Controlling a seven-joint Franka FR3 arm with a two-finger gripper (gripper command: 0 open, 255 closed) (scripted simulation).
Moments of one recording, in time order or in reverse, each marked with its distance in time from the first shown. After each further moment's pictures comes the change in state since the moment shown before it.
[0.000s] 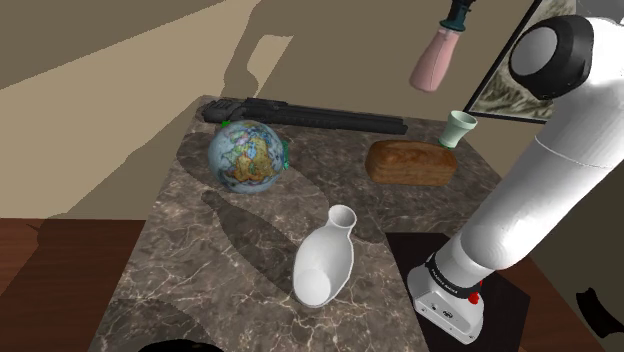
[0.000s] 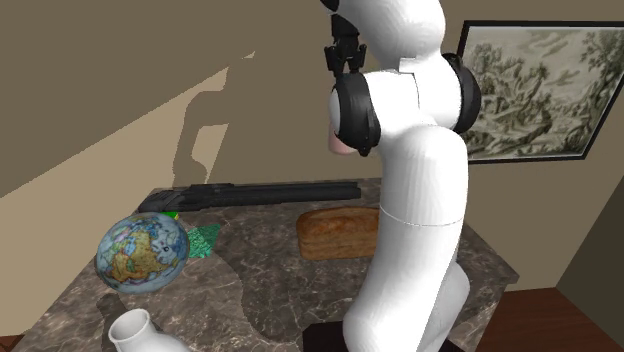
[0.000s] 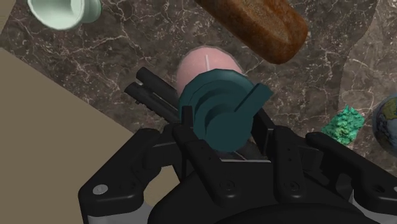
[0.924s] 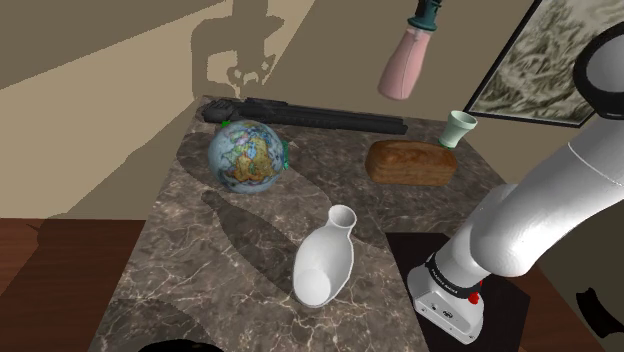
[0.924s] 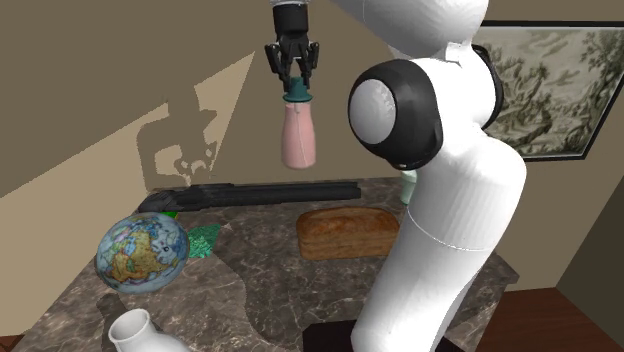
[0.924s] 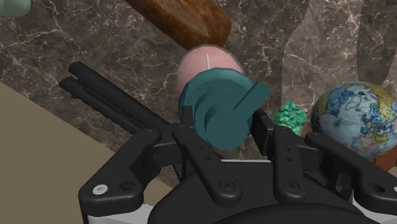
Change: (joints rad) arm 0.230 -0.224 0.231 -0.239 -0.072 0.011 0.424
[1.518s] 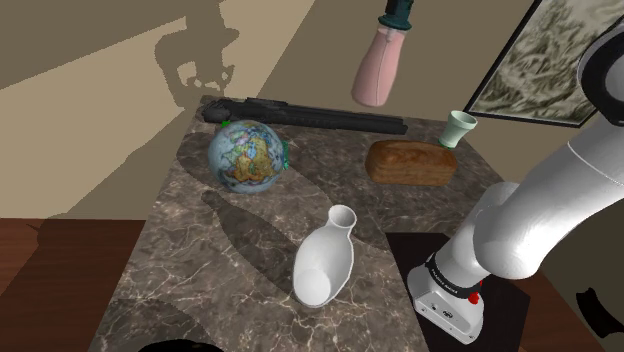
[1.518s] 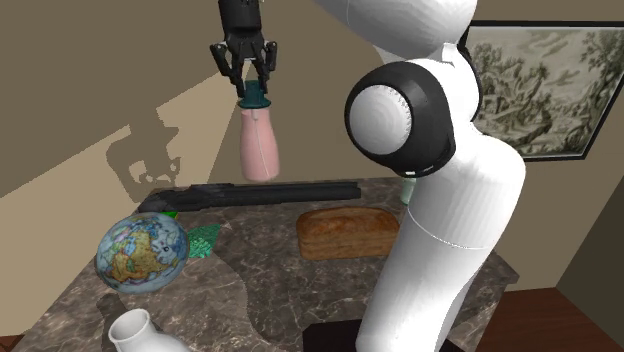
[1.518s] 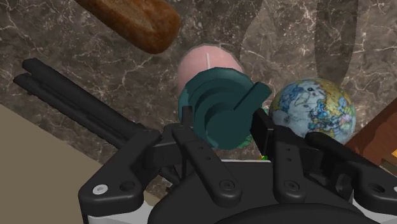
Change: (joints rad) arm 0.102 0.004 0.145 0.007 0.037 -0.016 0.263
